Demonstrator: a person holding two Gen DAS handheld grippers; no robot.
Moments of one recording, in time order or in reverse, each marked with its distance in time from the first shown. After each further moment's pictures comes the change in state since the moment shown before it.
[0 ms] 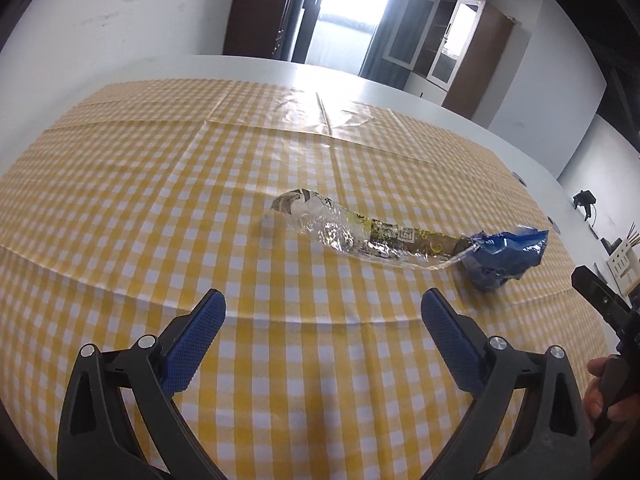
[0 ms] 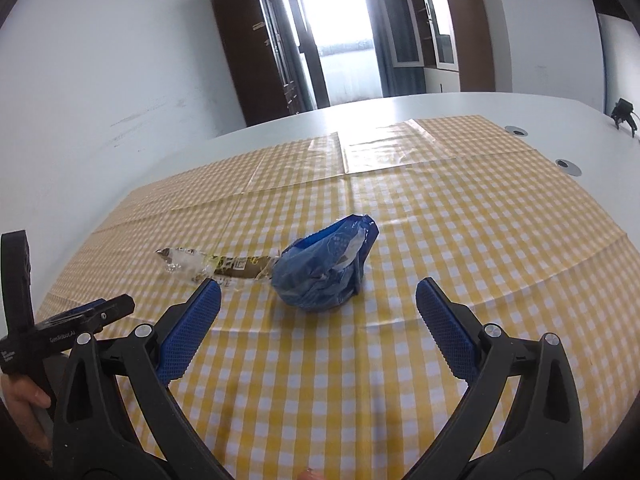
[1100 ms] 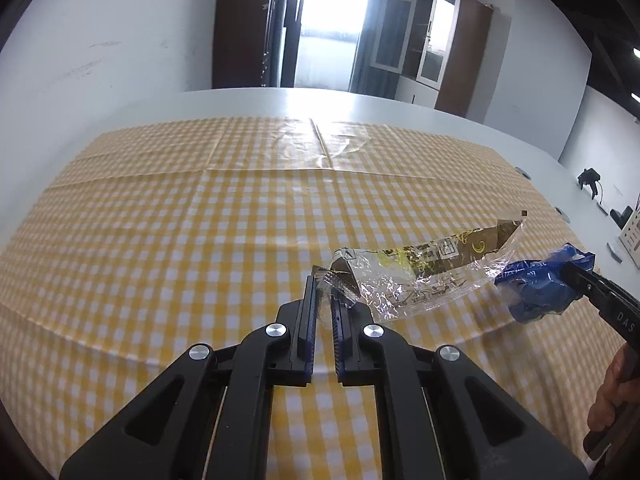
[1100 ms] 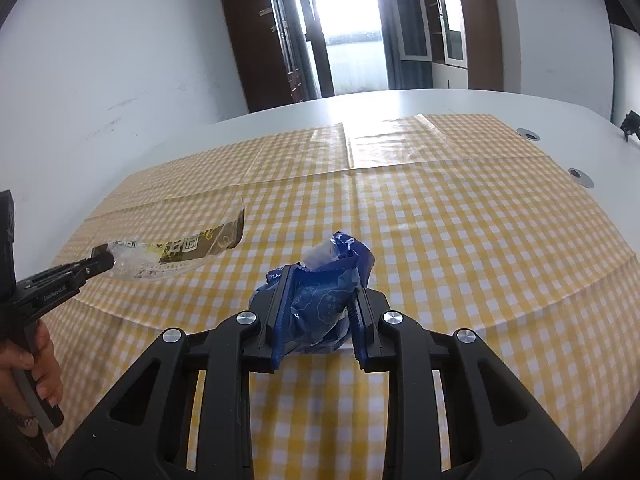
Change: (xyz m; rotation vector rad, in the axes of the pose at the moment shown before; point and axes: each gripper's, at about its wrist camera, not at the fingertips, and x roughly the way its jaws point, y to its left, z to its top) left arm -0.025 0.004 0.025 0.110 -0.054 0.027; right arm 0.008 0.010 0.006 -0.042 0.034 0.004
